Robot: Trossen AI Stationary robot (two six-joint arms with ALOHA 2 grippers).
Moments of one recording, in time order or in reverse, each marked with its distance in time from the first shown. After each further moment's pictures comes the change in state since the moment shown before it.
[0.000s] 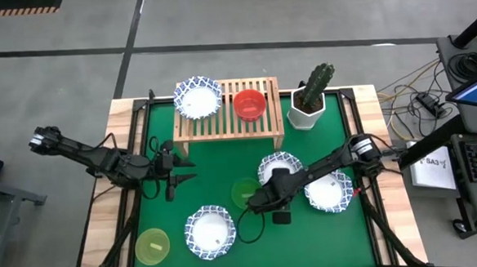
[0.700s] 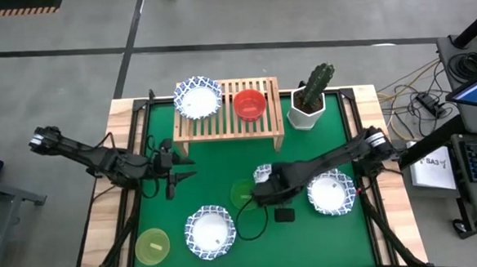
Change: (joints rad) left arm 0.000 -0.010 0.000 0.034 -0.036 0.023; right arm -0.009 -0.138 0.158 -0.117 -0.041 -0.087
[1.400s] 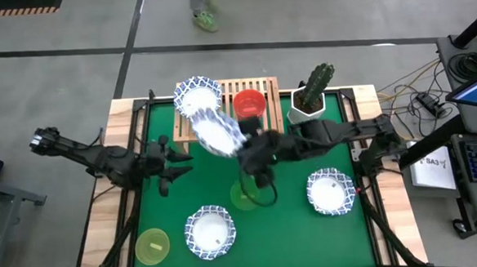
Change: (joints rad) left arm -0.002 -0.074 0.000 0.177 0.032 -0.108; right arm -0.142 -0.081 0.384 0.372 0.344 -0.870
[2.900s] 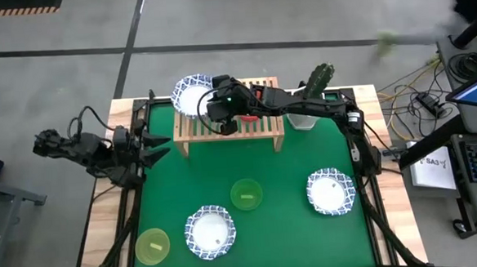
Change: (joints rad) left arm -0.005 -0.168 0.062 0.057 -0.059 0.116; right arm -0.394 0.252 0.005 0.332 -0.154 -0.200
